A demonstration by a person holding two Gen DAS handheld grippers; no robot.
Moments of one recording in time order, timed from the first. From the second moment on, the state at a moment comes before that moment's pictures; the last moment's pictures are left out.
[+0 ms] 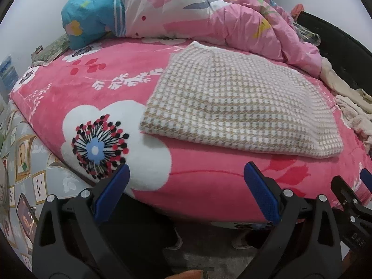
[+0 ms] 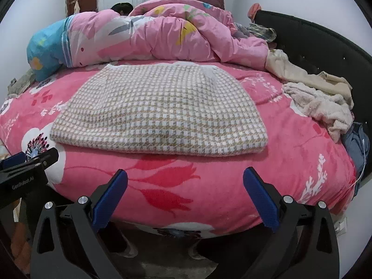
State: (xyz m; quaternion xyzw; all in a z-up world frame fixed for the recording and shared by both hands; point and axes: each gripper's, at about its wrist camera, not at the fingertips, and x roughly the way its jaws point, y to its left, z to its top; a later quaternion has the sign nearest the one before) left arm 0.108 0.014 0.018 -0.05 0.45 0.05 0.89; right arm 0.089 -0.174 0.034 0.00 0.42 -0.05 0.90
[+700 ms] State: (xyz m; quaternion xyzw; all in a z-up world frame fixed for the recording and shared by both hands) left arm 0.107 -0.010 0.017 -0.03 0.46 0.02 0.89; right arm 0.092 -0.178 0.039 0.00 0.42 -0.05 0.91
